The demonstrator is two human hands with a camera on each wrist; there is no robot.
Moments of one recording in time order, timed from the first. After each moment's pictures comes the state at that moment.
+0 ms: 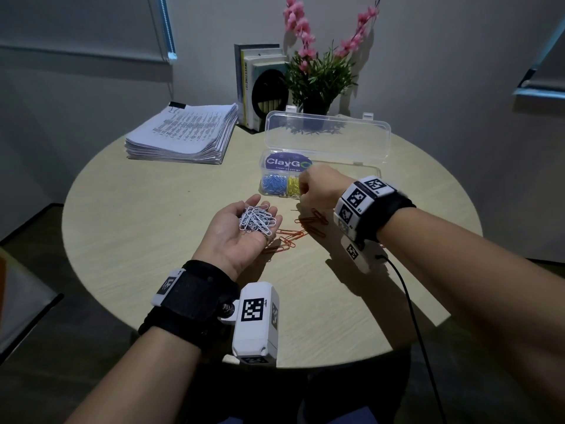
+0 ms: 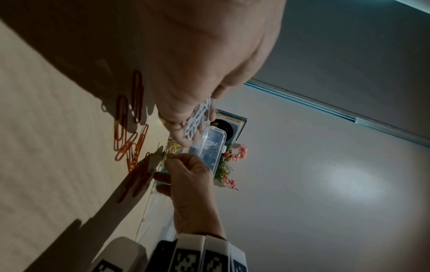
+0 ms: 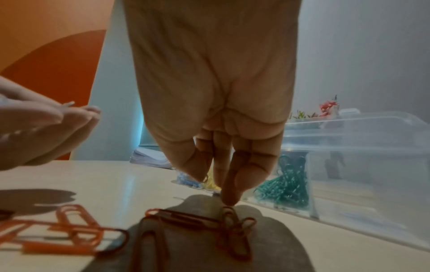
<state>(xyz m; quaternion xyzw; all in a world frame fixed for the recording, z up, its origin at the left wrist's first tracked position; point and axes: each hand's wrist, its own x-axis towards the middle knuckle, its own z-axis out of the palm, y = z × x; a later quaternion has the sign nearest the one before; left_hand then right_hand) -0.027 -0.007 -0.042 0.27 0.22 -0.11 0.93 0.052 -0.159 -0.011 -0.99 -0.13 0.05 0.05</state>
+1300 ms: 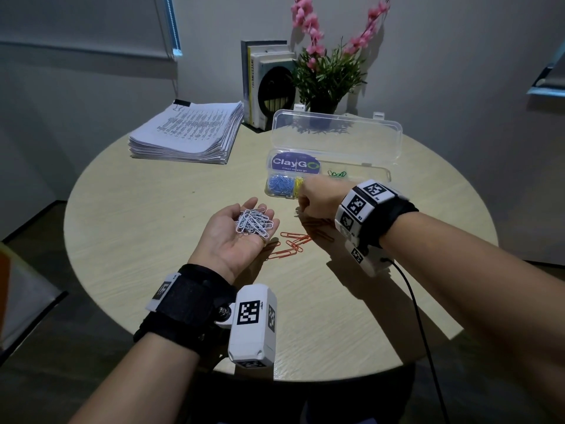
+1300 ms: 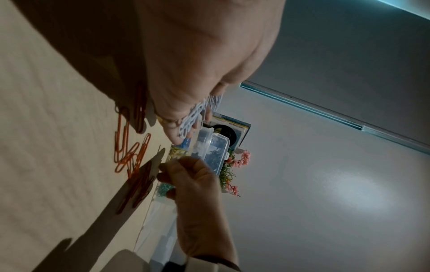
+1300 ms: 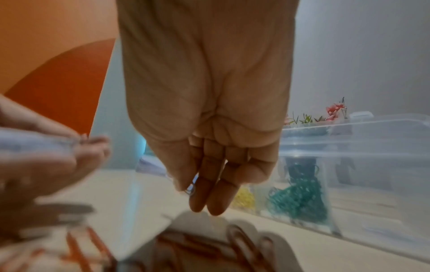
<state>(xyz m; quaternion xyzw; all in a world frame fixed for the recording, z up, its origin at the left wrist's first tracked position) -0.019 0.007 -0.047 0.25 0.24 -0.11 0.93 0.058 -0.150 -0.020 -0.98 -0.20 0.08 -0.02</state>
